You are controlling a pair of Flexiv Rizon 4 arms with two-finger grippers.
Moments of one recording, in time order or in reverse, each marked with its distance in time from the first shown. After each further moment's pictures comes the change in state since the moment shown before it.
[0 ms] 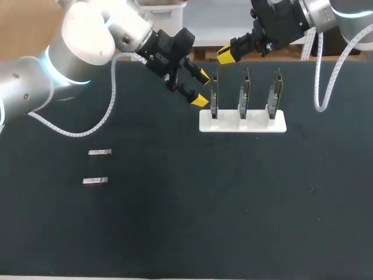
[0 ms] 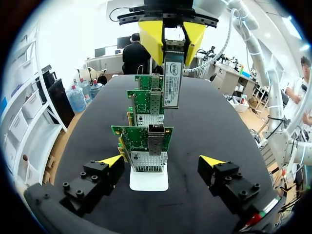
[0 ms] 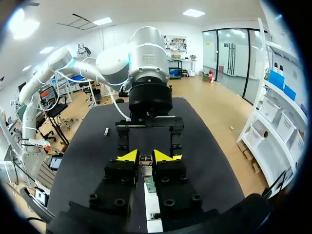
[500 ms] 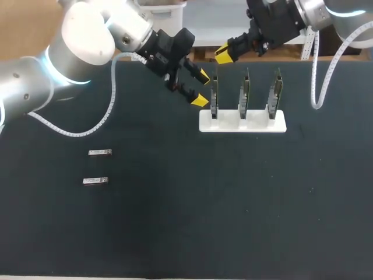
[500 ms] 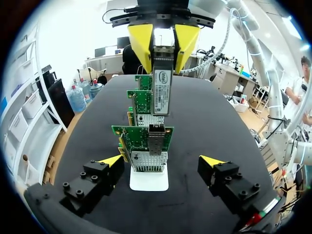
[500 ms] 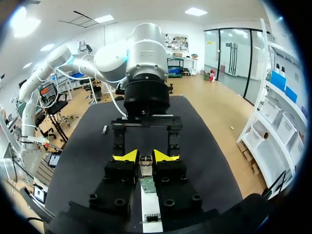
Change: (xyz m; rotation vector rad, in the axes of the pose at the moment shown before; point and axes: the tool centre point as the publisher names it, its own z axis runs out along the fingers) left arm 0.000 0.000 0.000 0.000 0.000 0.000; right arm 0.002 -0.008 0.007 -0.006 0.017 -0.009
